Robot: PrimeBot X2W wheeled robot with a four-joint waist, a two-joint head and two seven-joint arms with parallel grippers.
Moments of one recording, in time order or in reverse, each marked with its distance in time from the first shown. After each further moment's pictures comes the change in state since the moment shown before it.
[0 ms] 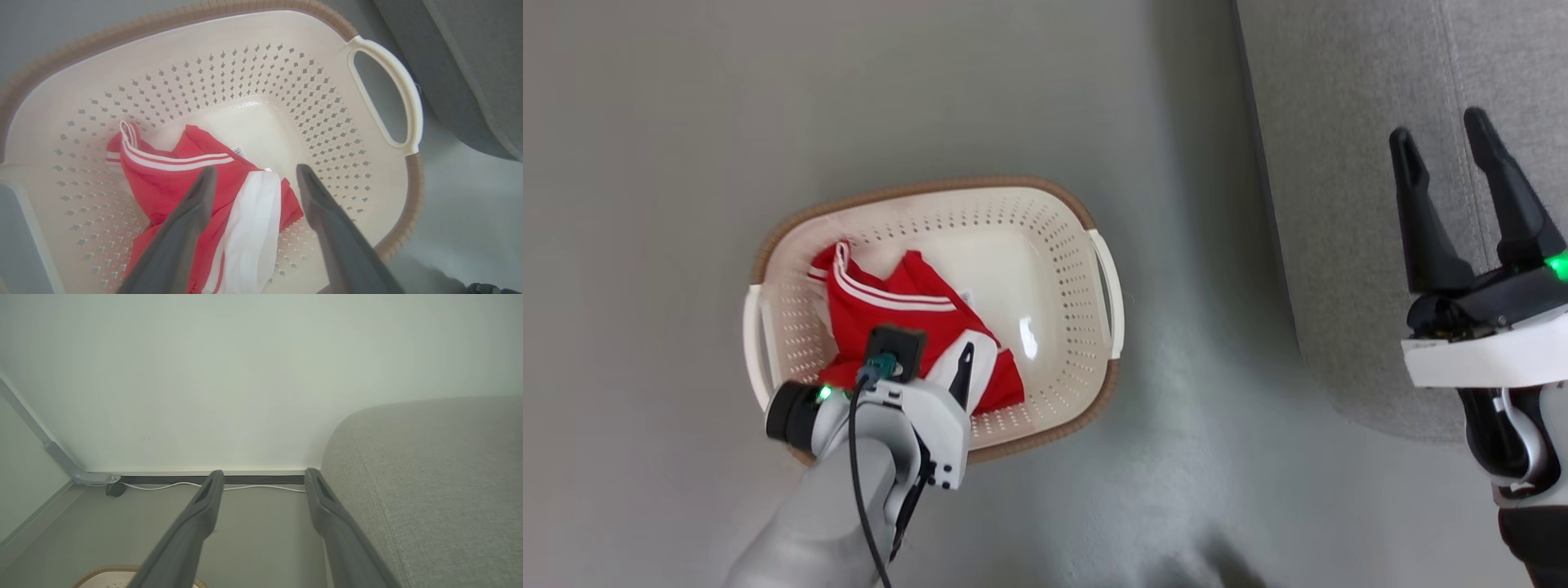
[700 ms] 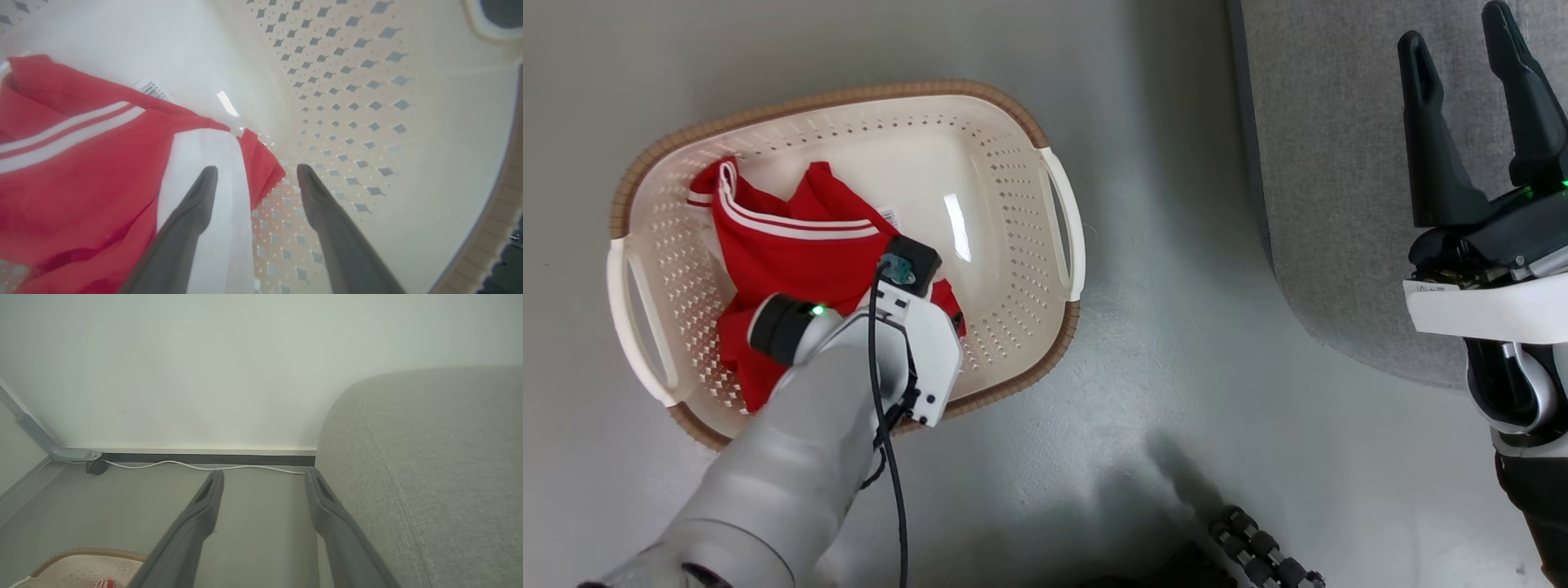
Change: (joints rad) left arm -0.256 0.002 -0.253 0.172 -0.136 -0.123 0.274; right arm -0.130 0.007 0.025 -0.060 0.010 0.000 0.000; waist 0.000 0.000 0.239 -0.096
